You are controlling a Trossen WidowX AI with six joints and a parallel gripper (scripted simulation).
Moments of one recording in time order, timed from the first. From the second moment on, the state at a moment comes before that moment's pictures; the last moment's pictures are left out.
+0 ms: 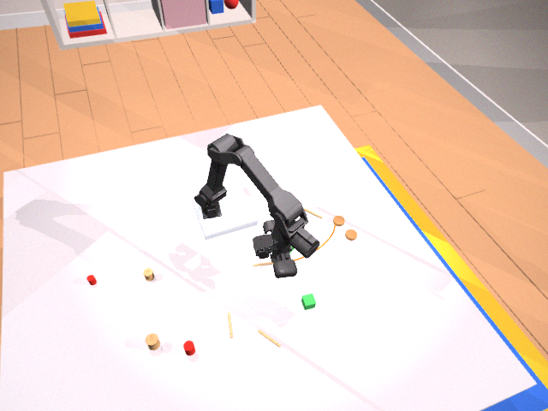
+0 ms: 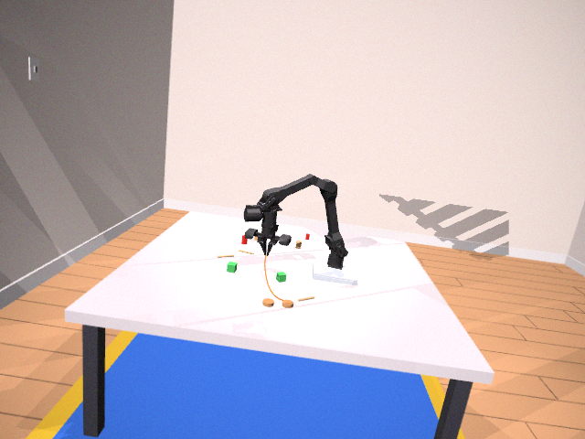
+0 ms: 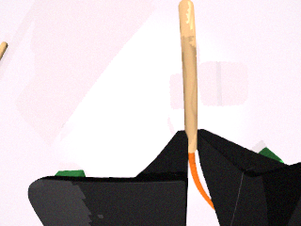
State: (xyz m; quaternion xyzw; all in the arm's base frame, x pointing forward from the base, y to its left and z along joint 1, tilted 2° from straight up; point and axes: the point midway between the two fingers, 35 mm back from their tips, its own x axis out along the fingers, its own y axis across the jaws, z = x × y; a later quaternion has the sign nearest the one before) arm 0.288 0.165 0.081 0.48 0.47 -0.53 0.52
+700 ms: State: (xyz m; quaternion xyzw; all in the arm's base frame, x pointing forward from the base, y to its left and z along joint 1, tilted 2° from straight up) arm 0.288 0.172 0.103 0.43 0.41 -0.57 0.56
